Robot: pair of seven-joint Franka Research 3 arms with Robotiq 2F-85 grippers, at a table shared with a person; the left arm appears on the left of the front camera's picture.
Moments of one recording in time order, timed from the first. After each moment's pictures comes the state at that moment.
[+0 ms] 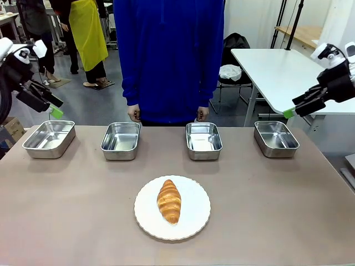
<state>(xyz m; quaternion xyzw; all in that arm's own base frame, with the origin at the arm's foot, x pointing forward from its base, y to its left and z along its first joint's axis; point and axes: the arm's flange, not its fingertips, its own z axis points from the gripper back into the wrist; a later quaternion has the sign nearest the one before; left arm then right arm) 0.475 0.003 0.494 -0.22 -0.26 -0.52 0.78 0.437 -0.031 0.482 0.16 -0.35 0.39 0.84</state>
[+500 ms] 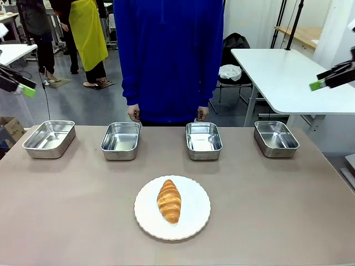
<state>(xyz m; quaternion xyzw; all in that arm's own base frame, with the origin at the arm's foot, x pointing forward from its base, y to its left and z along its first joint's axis) 0.497 0.109 0.516 -0.27 -0.34 -0.46 0.77 0.468 -0.121 0.536 0.21 -0.40 0.37 0.81</state>
